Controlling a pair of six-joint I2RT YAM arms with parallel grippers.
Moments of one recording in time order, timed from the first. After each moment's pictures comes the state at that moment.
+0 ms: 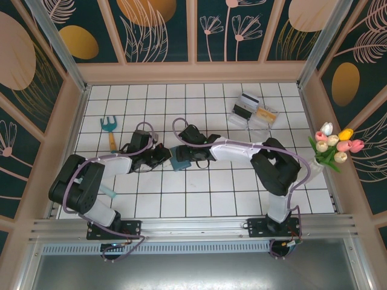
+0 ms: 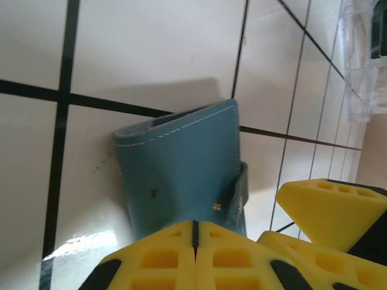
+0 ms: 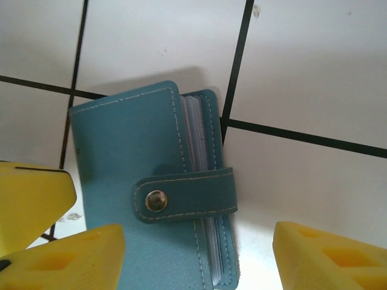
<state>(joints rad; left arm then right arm) -0.38 1.57 0.59 0.15 0.50 -0.91 0.89 1.87 1.20 -0.37 0.02 0.67</state>
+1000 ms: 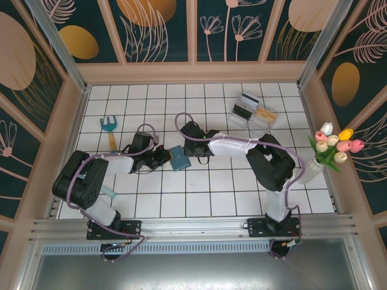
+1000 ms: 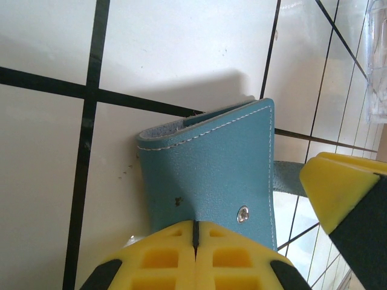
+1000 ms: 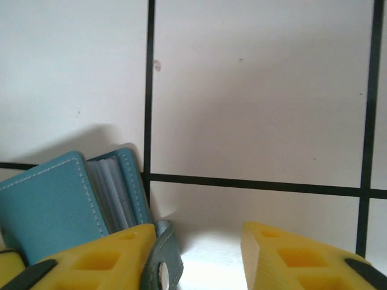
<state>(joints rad) -0.38 1.62 0.58 0.18 0.49 -0.90 0.85 1.93 1.27 -0.44 0.15 0.76</state>
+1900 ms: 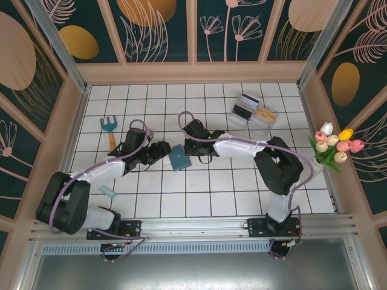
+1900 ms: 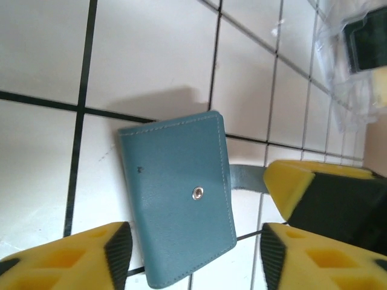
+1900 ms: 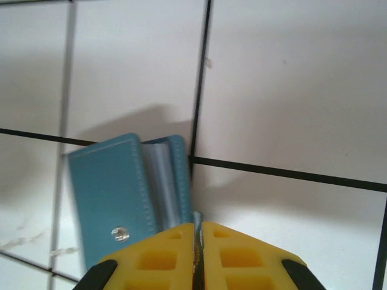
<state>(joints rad) -0.38 1.35 0.61 -0.04 0.40 -0.86 0.84 1.82 1.22 -0.37 0.04 0.70</state>
